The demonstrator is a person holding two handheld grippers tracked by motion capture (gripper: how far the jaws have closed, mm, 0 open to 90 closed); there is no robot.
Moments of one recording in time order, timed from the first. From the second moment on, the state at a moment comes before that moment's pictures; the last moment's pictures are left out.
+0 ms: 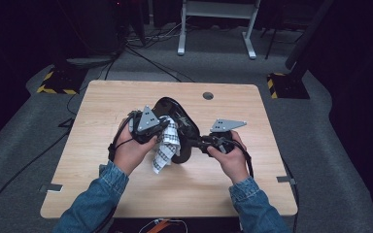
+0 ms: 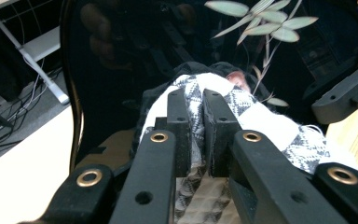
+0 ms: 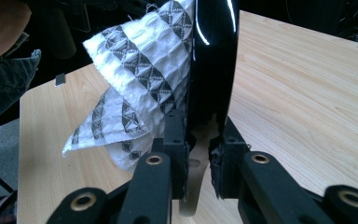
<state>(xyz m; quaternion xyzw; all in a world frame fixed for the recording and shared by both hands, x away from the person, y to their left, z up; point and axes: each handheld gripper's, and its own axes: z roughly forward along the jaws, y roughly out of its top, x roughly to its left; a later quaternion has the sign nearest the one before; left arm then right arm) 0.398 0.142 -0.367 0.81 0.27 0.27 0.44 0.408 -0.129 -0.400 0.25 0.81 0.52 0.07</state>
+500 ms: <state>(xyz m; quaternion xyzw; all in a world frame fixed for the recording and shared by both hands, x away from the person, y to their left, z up) 0.416 0.176 -0.375 0.80 0.32 0.29 0.42 0.408 -0.129 -0.400 0.25 0.81 0.52 0.07</state>
